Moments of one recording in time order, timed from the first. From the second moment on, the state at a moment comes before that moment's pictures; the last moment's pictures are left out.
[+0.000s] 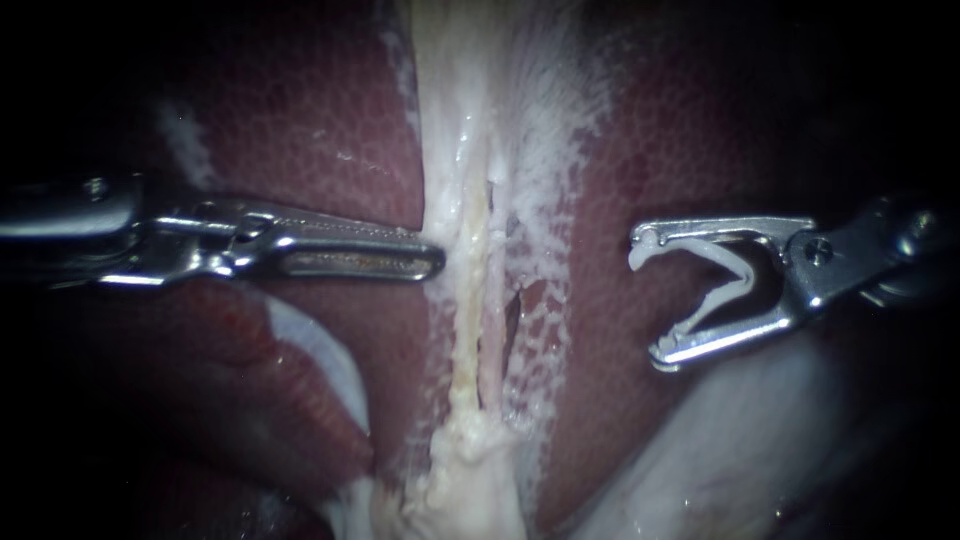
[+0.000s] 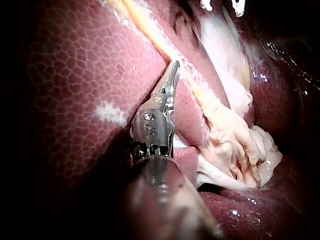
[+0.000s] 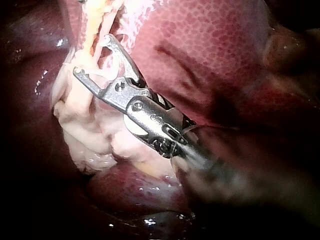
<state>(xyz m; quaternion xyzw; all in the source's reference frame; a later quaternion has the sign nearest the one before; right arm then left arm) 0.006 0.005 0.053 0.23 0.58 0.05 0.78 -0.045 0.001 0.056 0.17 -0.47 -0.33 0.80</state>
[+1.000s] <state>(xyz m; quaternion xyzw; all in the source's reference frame) 0.014 -0.003 0.063 0.25 0.57 0.06 0.78 -0.042 0.003 0.049 0.17 -0.48 -0.34 0.79</state>
